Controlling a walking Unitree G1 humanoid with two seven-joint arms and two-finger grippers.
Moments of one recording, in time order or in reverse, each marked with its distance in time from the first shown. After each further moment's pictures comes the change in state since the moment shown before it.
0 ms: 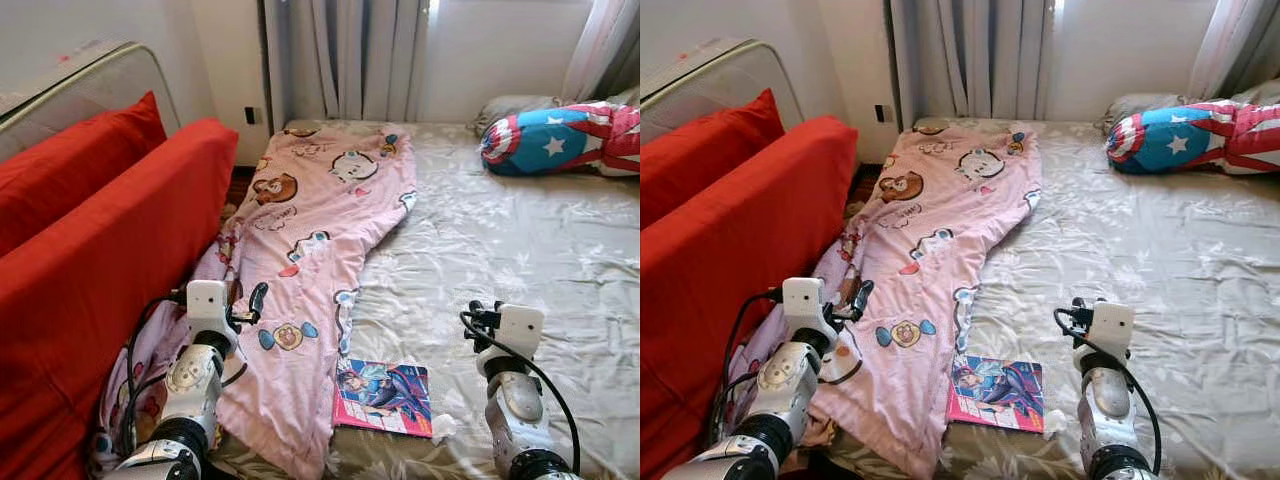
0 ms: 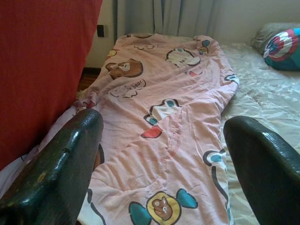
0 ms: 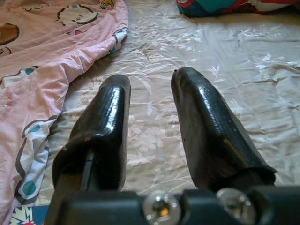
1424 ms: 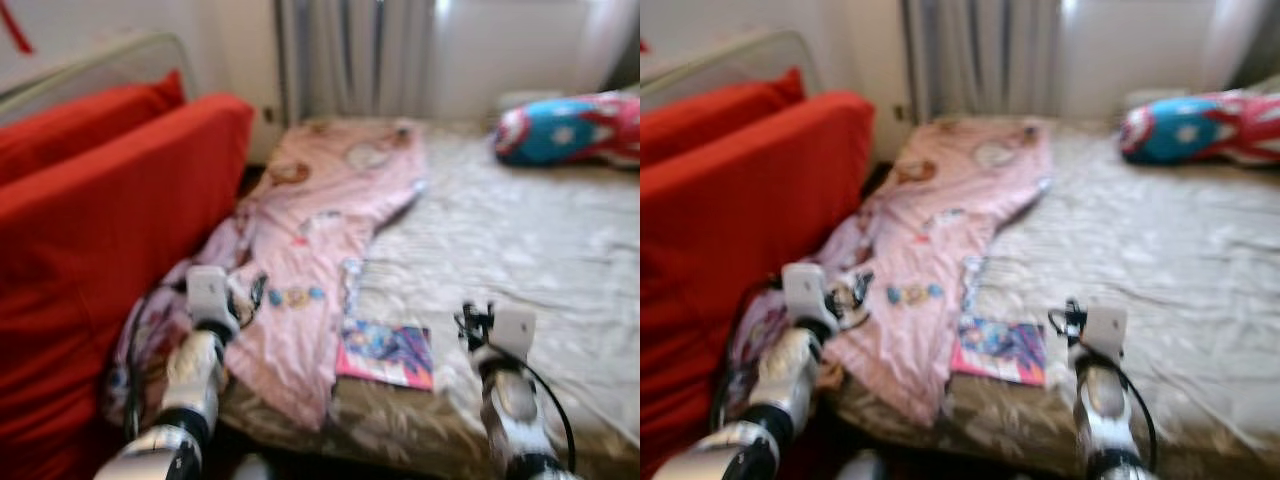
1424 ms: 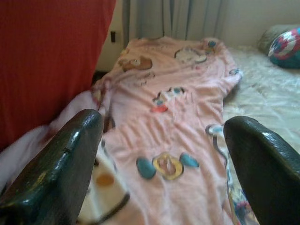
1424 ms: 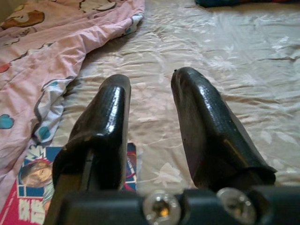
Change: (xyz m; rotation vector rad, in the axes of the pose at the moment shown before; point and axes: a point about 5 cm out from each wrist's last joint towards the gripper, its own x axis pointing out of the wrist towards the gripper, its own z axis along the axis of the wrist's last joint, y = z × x) left arm 0.008 -0.002 0.008 -0.003 -0.002 -0.002; right arm -0.002 0.008 -0.004 0.007 0.013 0.023
